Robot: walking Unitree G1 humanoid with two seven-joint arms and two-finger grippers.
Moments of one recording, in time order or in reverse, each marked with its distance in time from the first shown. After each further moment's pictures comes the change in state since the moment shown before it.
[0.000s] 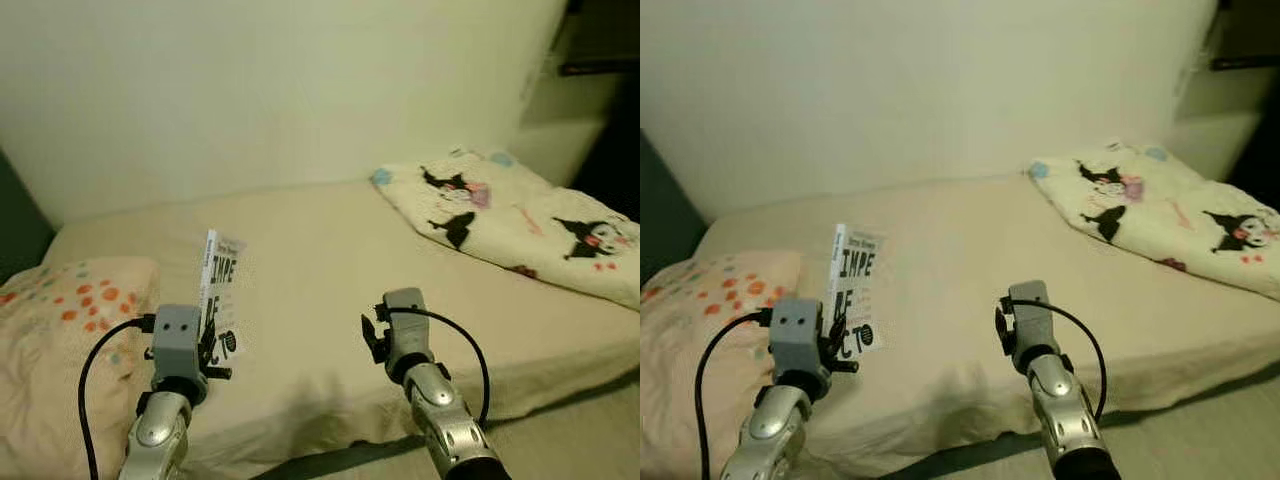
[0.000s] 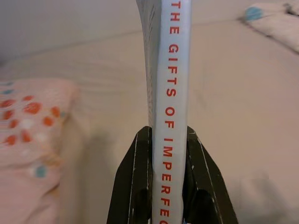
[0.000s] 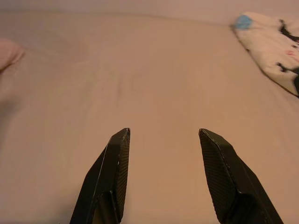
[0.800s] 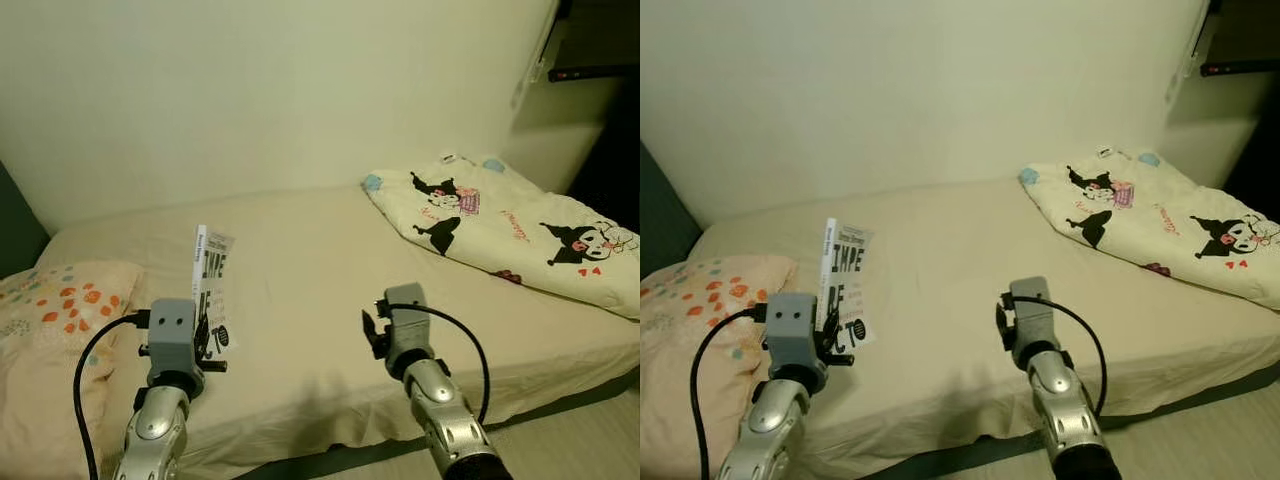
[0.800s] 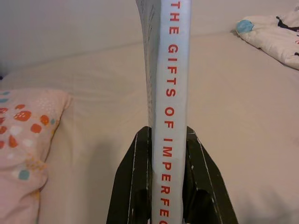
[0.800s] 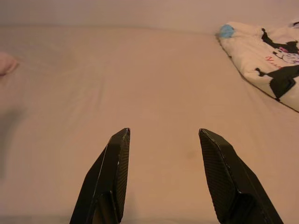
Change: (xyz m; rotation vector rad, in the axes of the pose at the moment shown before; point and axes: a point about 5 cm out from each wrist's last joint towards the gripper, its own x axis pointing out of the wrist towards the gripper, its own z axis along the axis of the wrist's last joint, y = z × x) left arm 0.004 0.002 0.002 -0.018 0.007 0.062; right arm 0.001 0.001 0.003 0.006 -0.012 0.018
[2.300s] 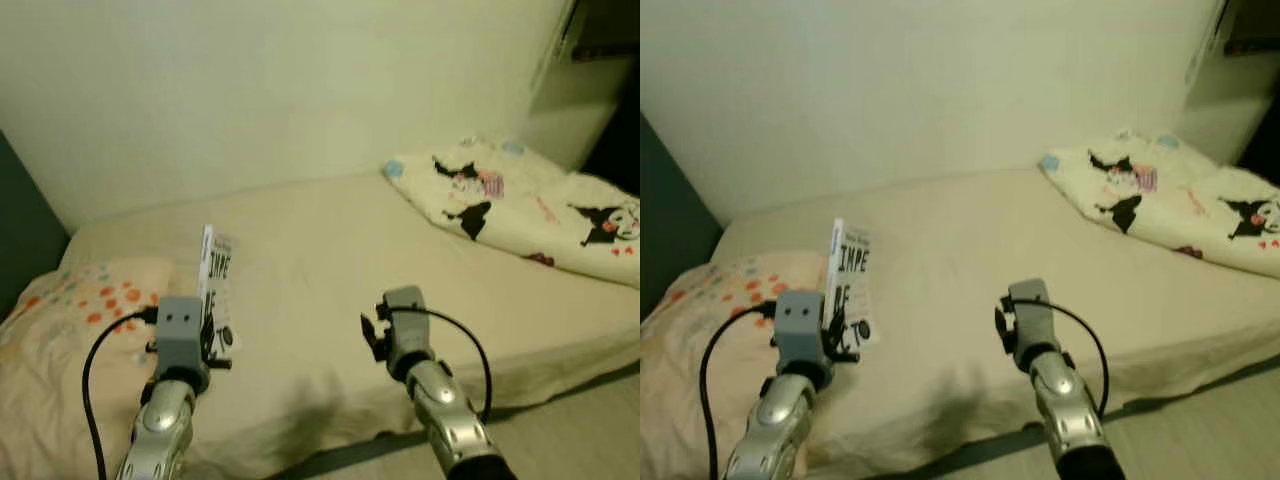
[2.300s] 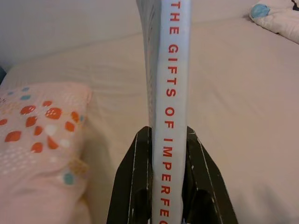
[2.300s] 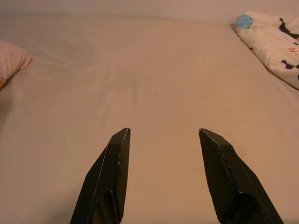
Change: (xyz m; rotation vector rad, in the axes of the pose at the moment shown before) left arm 0.008 -0.005 0.003 0.003 -0.005 -0.017; right arm 0.001 -0.003 0.002 -0.014 -0.002 0.007
